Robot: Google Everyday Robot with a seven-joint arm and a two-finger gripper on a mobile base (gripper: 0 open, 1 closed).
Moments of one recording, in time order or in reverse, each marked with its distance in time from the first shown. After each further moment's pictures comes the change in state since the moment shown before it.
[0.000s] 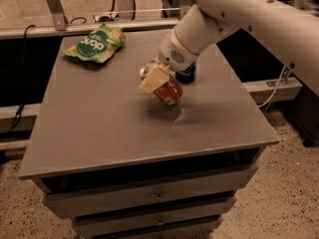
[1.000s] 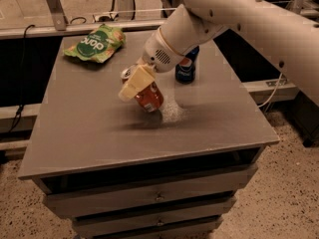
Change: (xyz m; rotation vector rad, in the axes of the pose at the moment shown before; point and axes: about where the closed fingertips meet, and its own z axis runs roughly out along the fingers) arm -0.037 0.033 0.015 -0.096 -0.074 -0.018
